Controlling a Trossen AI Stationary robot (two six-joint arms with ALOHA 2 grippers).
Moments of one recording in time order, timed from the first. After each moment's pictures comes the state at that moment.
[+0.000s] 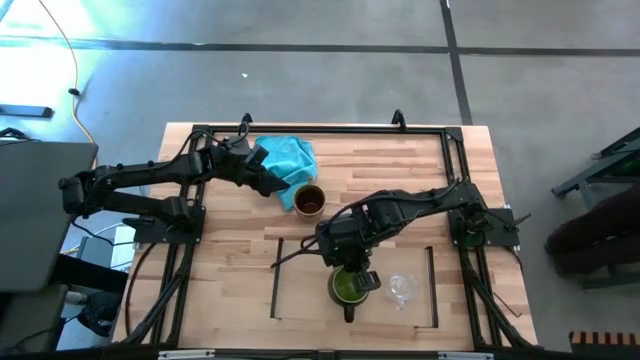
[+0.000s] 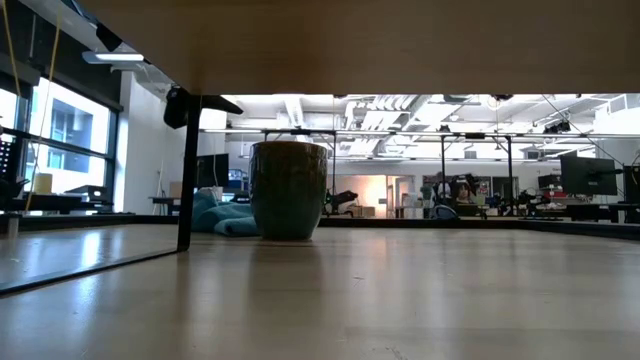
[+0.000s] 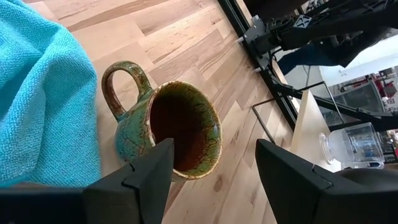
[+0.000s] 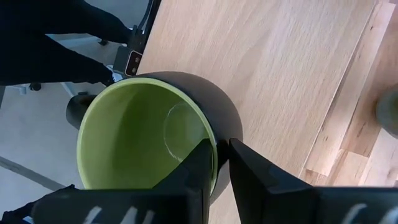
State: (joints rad) left arm 0.48 1.06 0.69 -0.19 0.30 -0.77; right arm 0.31 2.06 2.36 -1.49 -0.21 0.04
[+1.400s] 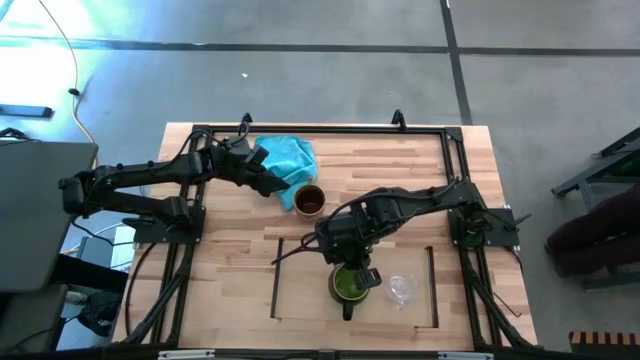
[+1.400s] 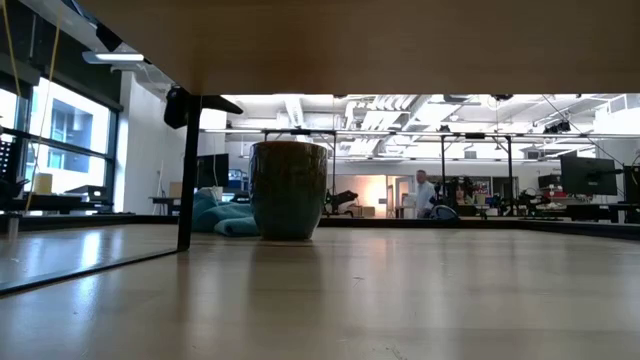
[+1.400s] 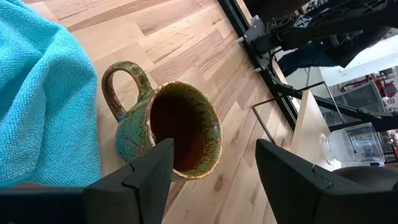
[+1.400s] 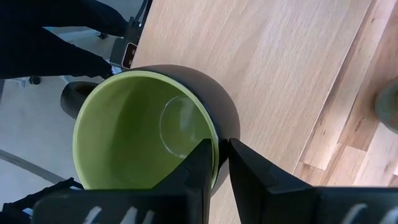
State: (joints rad) left arm 0.48 1.06 0.69 -0.19 0.30 -0.77; right arm 0.30 2.06 2.36 -1.52 -0.23 0.02
